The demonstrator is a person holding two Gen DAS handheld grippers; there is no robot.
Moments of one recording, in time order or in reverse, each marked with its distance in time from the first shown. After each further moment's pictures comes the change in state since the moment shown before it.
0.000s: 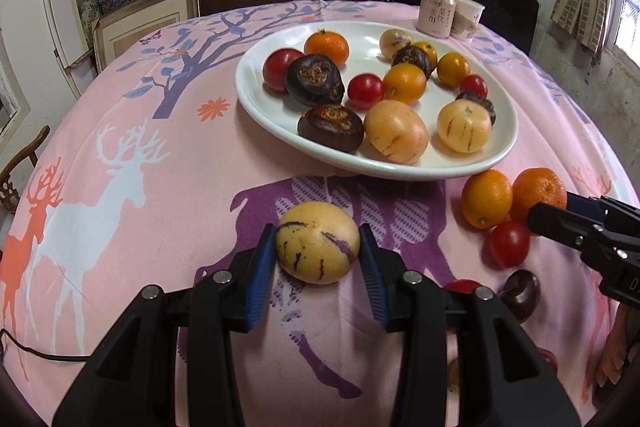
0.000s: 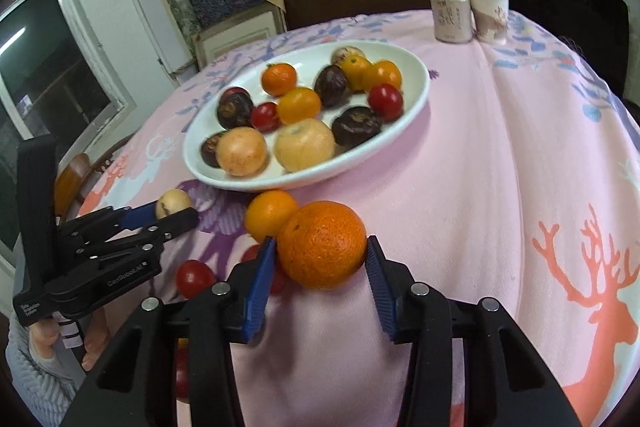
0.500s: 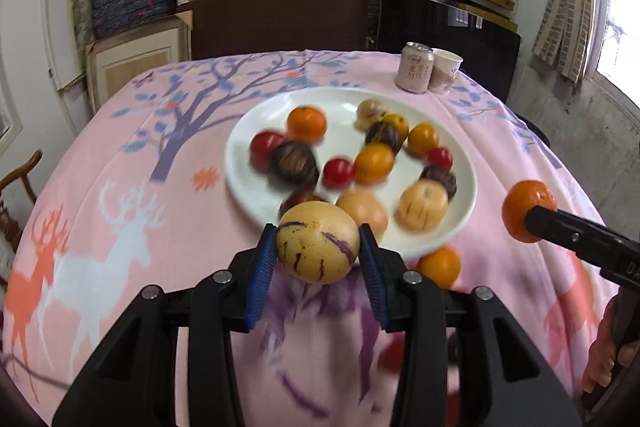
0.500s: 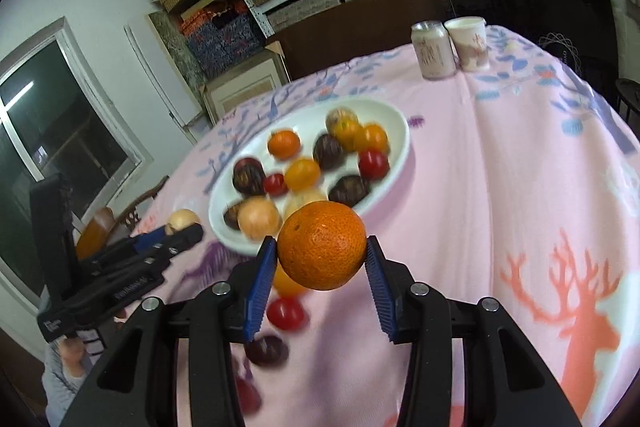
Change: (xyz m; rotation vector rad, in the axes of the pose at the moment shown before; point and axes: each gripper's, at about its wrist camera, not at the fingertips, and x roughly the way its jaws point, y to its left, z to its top) left arm -0.030 -0.007 0.046 -0.002 -0.113 -0.066; right arm -0.037 -0.021 0.034 0.117 -0.125 0.076
